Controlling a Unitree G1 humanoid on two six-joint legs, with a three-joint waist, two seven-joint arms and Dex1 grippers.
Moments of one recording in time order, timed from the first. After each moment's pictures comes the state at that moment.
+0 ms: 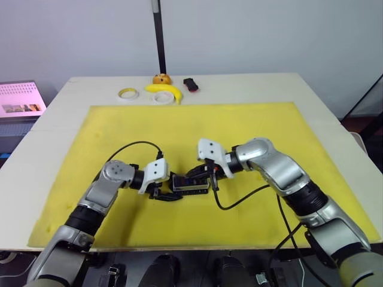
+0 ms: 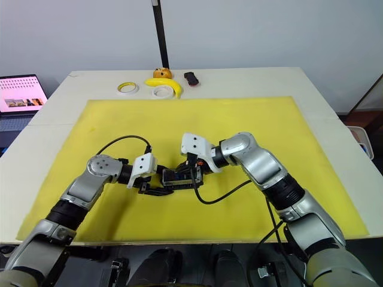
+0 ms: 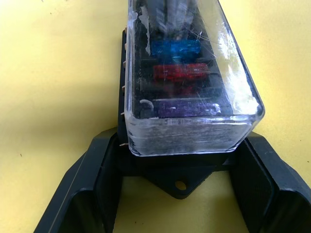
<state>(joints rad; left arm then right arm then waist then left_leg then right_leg) -0.48 0.54 -0.28 0.23 -0.11 0.05 -1.28 -0.73 -0.55 0.43 -0.04 0.26 0.66 1.12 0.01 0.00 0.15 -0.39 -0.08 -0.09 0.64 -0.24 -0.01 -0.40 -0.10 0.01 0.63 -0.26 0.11</state>
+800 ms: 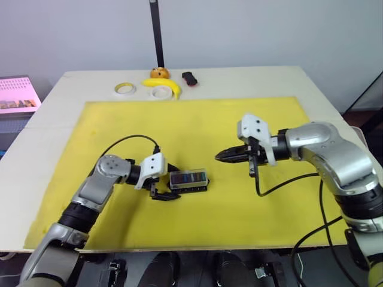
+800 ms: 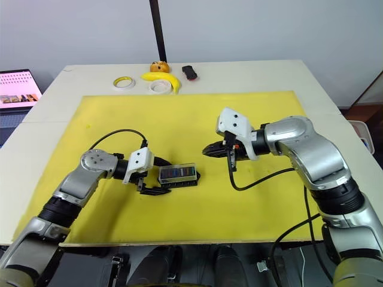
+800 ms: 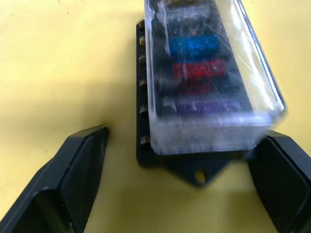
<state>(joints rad) -0.46 0.65 -0.24 0.13 -0.15 0.14 -1.28 -0.66 -0.89 0.18 -0.31 0.40 0.77 1.14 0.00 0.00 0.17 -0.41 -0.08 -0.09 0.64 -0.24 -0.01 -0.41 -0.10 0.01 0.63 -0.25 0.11</state>
